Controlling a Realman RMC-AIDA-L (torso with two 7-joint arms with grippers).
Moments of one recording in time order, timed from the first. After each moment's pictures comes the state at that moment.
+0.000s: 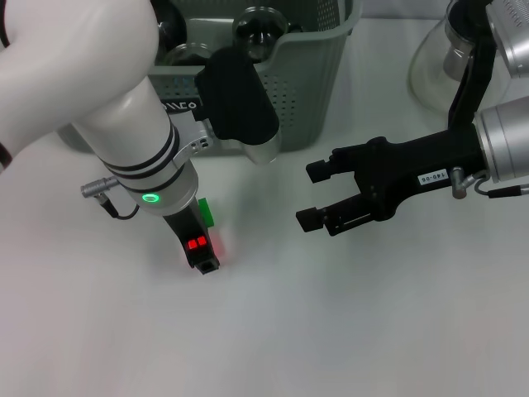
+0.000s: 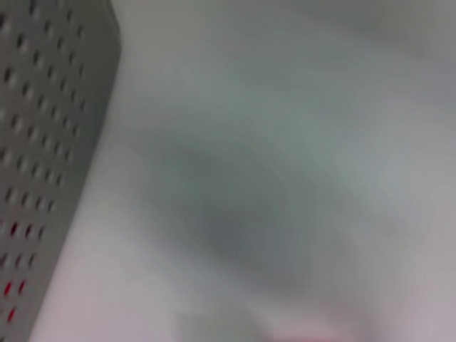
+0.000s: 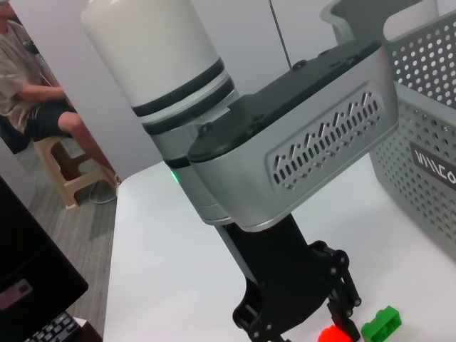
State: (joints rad) left arm -0.62 -2.18 1.67 1.25 2.77 1.52 -2.45; right arm 0.73 2.08 -1.02 -0.71 -2.04 -1.61 1.71
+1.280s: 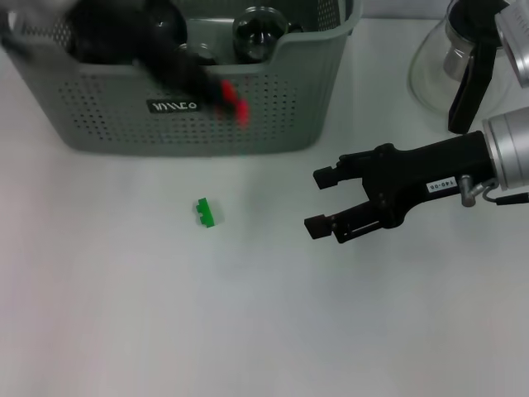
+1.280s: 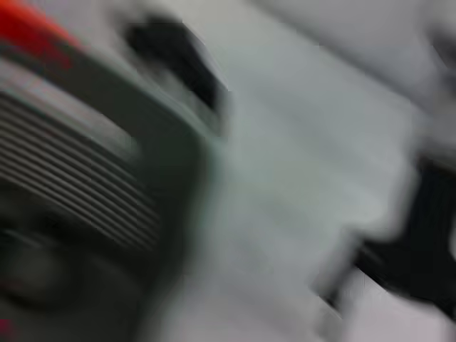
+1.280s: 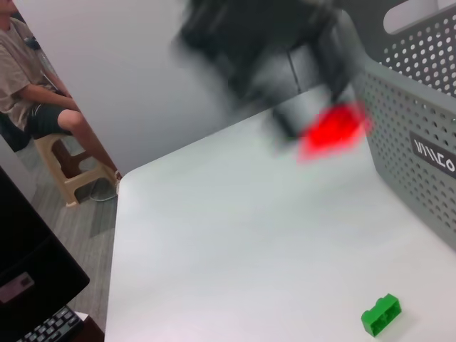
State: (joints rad) left arm -0.85 -1.99 0.86 1.21 2.35 1.97 -2.28; right arm 0.72 2.08 -1.02 -0.71 -2.04 -1.62 1.69
